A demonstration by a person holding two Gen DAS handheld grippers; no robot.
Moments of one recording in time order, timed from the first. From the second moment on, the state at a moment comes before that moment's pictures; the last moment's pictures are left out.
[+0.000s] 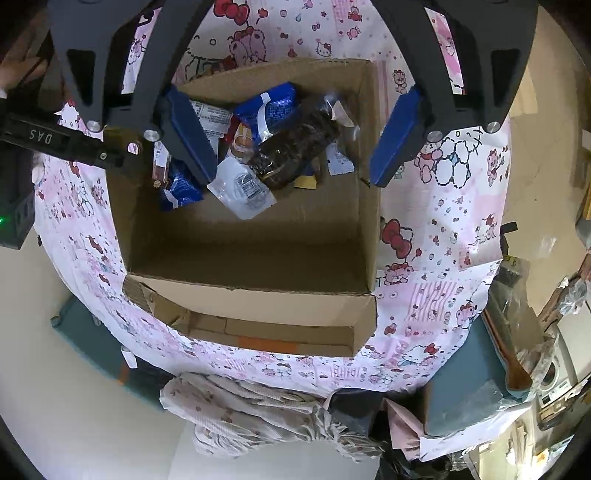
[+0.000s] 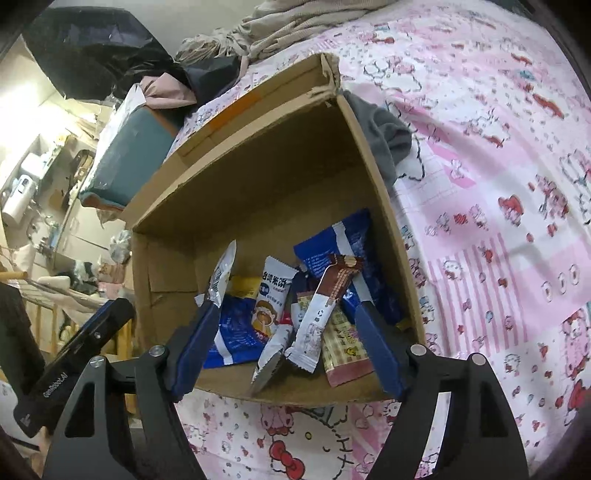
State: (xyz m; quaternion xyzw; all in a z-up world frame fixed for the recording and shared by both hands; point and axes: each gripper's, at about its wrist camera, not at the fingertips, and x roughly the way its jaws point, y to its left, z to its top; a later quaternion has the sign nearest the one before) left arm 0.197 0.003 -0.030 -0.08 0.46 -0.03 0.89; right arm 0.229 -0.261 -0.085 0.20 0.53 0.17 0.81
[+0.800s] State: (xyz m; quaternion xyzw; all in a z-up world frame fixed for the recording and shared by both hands) left arm 0.140 0.013 -0.011 -0.08 0.44 -0.04 0.90; right arm 0.163 -0.280 -0.075 0.18 0.53 0.13 0.82
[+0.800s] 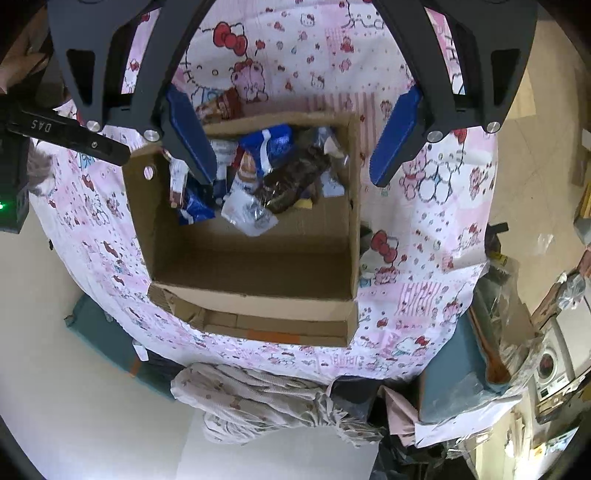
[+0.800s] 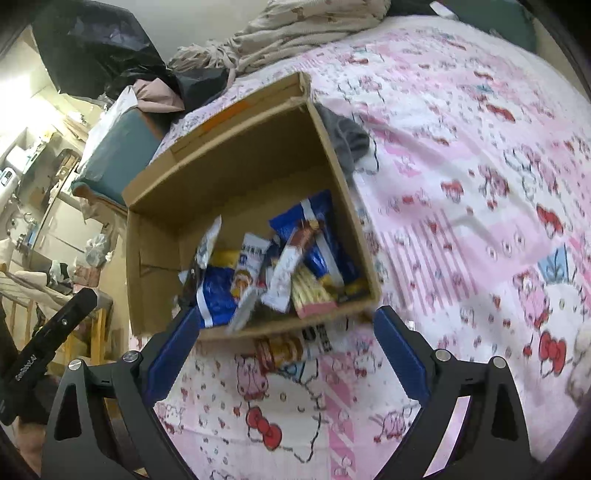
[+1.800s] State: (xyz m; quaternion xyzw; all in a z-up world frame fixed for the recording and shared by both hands) left arm 0.109 0.048 -0.066 -0.20 0.54 0.02 0.82; right arm 0.184 -0.235 -0.160 0.06 0.61 0.09 0.78
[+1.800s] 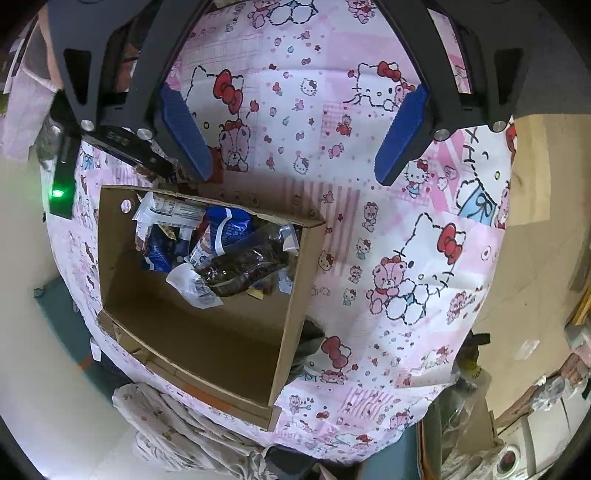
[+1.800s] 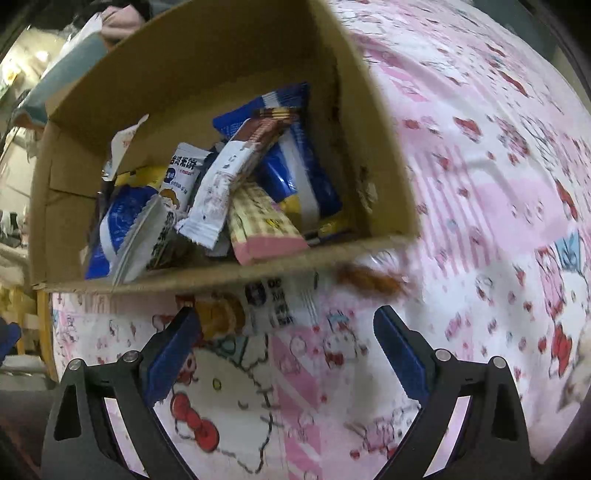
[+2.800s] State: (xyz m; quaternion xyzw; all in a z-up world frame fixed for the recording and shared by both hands) left arm 0.120 -0.014 -0.144 -0.25 0.61 0.09 0.75; right arm 0.147 -0.342 -0.130 0.26 0.58 0.01 0.77
